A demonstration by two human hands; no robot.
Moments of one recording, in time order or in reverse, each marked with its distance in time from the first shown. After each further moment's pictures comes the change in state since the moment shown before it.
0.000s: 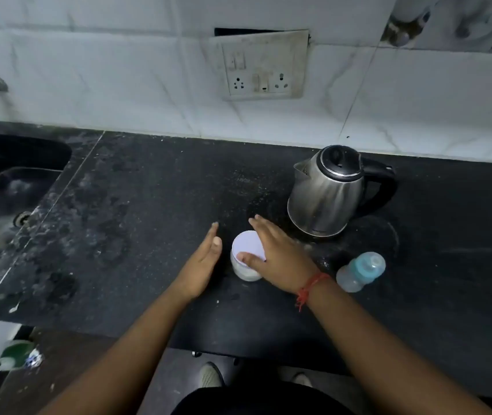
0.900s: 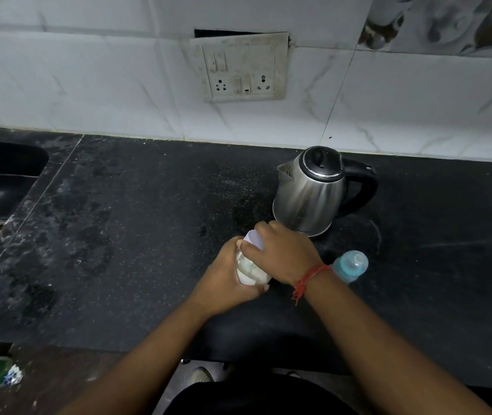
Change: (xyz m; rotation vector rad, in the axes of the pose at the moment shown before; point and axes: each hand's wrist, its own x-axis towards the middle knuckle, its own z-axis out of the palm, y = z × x) left_hand -0.001 0.020 0.057 0.075 -0.079 0.169; right_hand -0.003 0.001 -0.030 -0.276 0.041 0.164
